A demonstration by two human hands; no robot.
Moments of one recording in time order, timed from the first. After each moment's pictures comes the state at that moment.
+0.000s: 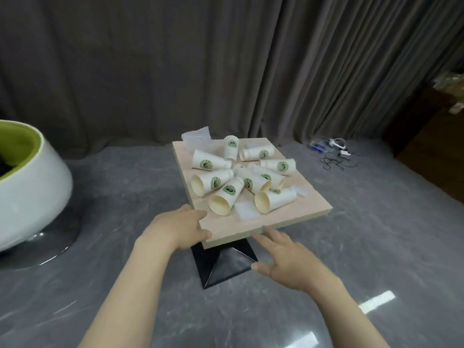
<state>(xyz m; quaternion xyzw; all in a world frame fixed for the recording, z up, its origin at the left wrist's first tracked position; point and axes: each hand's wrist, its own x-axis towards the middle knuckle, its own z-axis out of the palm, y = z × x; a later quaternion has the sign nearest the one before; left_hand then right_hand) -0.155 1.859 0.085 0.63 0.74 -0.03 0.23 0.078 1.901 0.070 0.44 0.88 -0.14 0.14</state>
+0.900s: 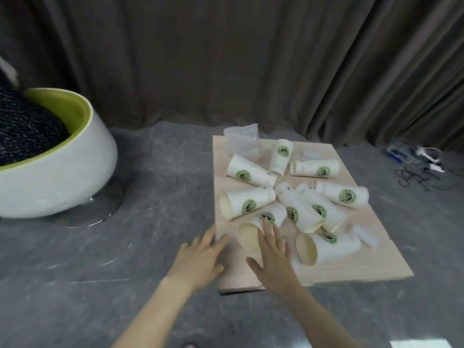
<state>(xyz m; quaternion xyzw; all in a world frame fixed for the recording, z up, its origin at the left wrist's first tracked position) -0.190 1.990 -0.047 0.57 0.78 0.01 0.25 -0.028 2.110 -0.081 0.39 0.91 -0.13 0.08</state>
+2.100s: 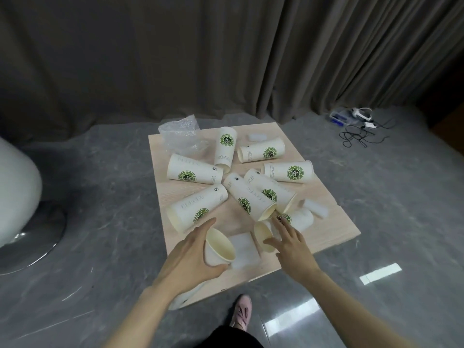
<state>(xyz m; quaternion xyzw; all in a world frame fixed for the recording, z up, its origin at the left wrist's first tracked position) -0.152 2.067 -0.065 0.58 0.71 0.27 0.29 0.094 2.201 -0.097 0.42 0.90 -0.02 0.09</state>
